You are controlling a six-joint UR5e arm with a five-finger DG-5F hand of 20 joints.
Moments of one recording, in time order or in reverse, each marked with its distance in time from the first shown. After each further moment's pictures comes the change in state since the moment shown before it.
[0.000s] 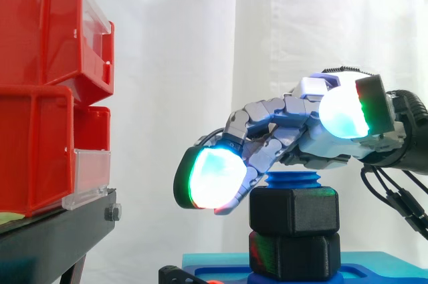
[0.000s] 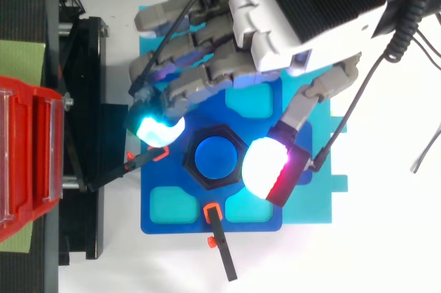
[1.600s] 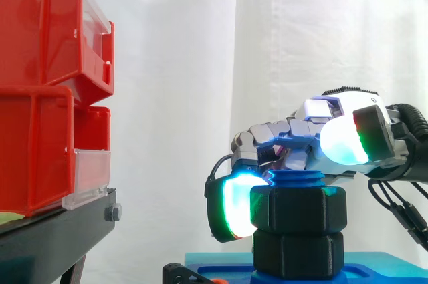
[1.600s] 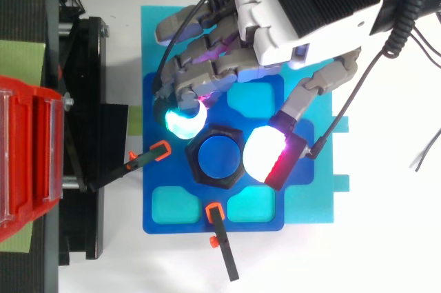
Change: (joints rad) arm -0.012 0.000 -0.017 -0.041 0.015 -0.016
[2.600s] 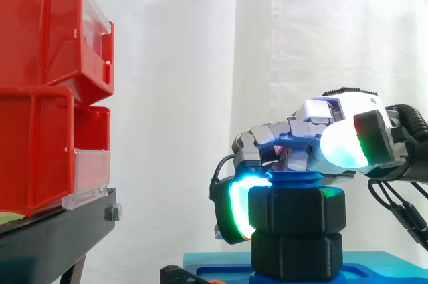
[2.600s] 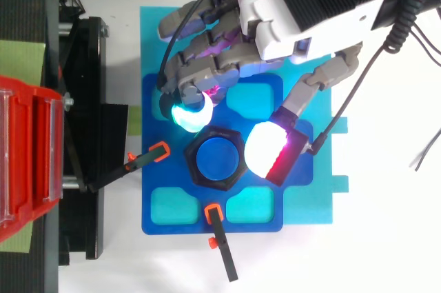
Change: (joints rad) arm -0.004 0.000 -0.001 0.003 -0.003 0.000
